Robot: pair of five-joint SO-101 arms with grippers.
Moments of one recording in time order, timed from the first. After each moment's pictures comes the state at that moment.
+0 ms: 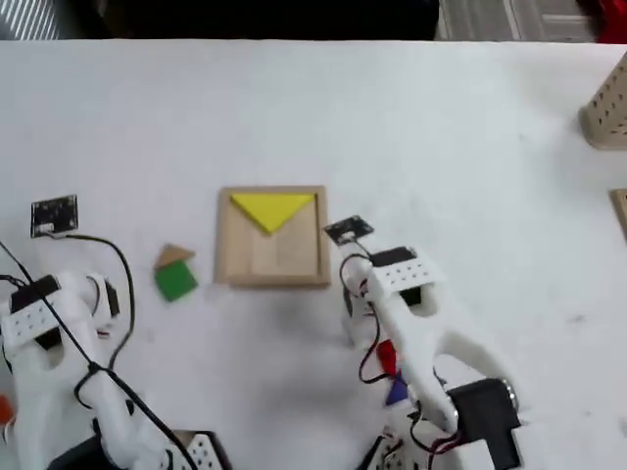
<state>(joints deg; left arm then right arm) -37.2 -30.5 60.9 55.2 -15.2 -19.4 -10.9 52.6 63.6 10.9</state>
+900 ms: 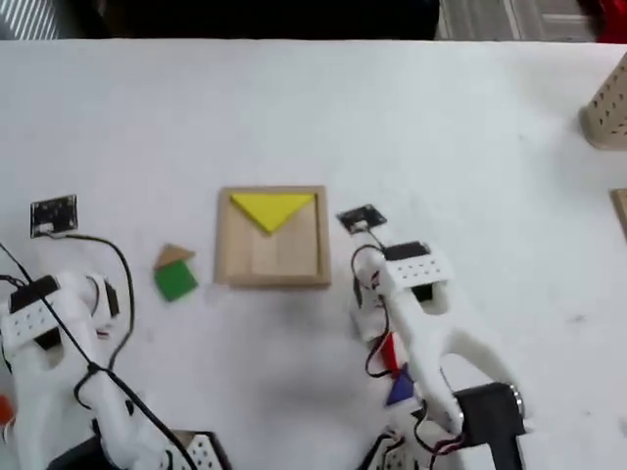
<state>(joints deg) -37.2 -30.5 60.9 55.2 -15.2 -16.6 -12.4 51.2 62.9 11.2</state>
